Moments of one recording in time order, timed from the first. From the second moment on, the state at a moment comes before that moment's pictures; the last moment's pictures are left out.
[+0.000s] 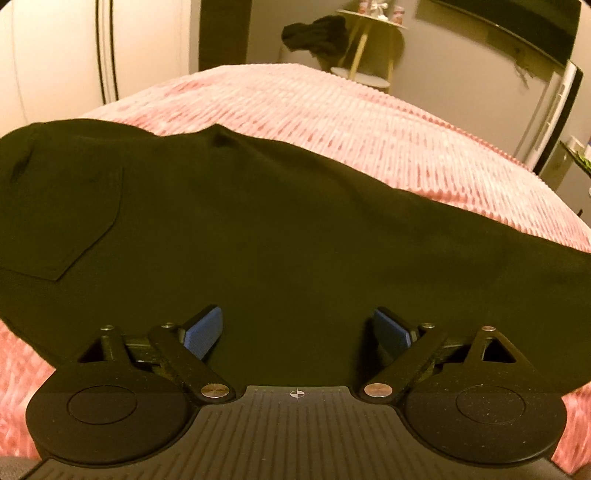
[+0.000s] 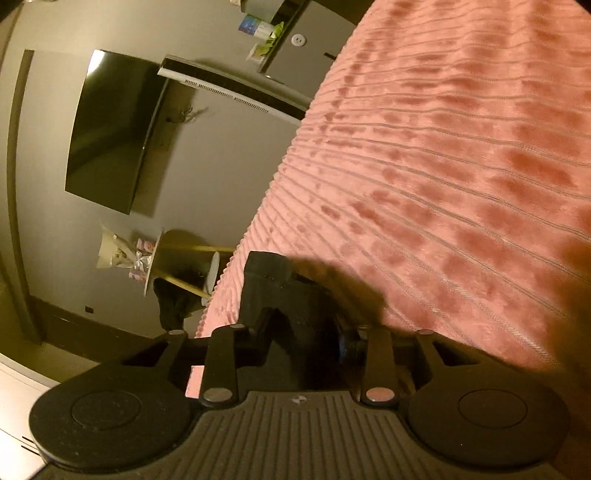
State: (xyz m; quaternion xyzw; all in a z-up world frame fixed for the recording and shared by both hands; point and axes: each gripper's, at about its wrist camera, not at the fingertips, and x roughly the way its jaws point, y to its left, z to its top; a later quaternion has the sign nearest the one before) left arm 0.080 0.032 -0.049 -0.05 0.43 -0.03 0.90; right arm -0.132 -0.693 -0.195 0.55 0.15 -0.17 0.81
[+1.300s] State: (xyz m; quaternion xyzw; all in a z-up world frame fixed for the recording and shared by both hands) left arm 0.085 0.032 -0.054 -0.17 0.41 -0.19 0.87; right arm -0.043 -0.445 -0.160 0.32 0.42 -0.05 0.85
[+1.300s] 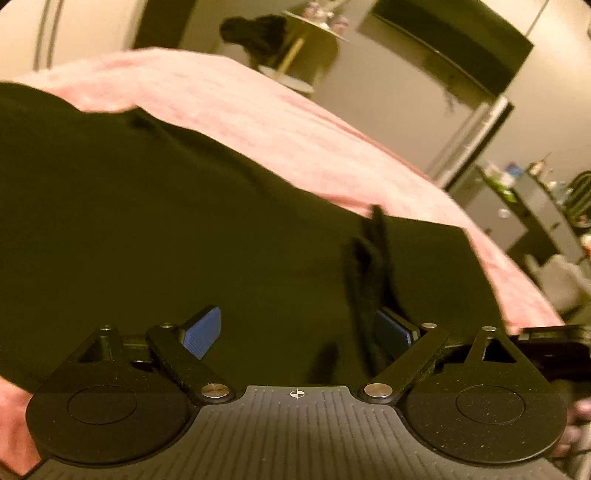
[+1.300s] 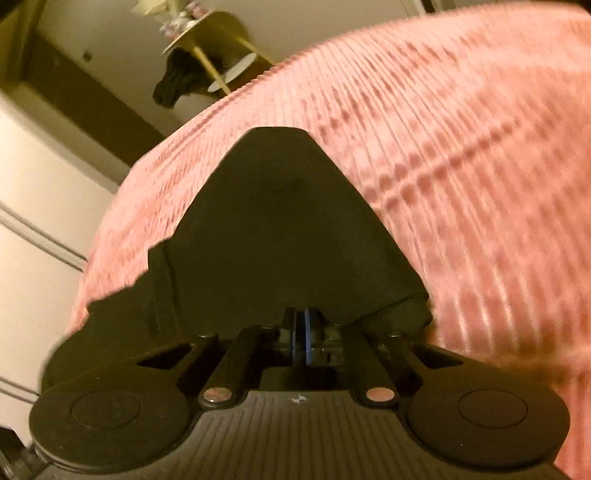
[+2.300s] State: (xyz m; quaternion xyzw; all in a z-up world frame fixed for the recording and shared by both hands) left arm 0.136 0.063 -0.045 -0.16 0.44 -0.16 0.87; right arm -0.077 -0.462 -0.158 0.46 0.33 0.10 0.82
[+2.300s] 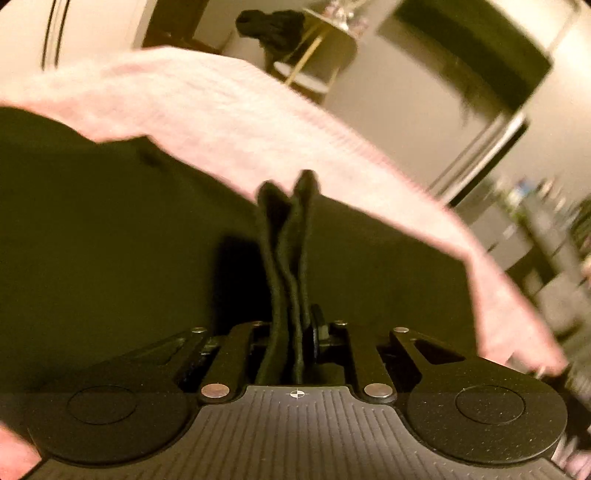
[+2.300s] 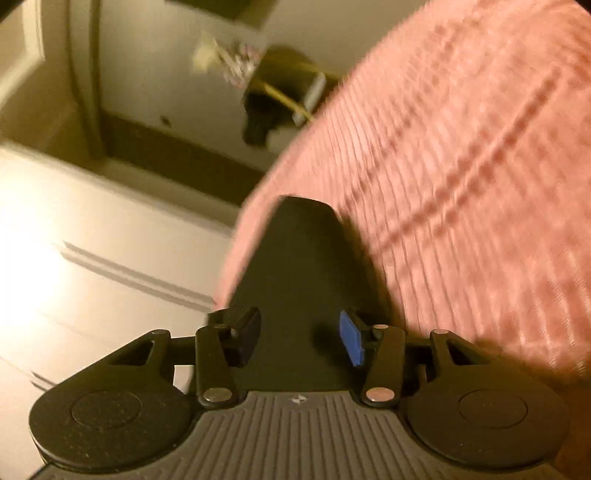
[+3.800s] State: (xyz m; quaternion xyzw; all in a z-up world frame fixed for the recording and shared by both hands) left arm 0.108 0.141 -0.075 -0.28 0.31 -0.01 0.91; right arm -0.023 -0.384 -0.130 0.18 0.29 0.05 0.94
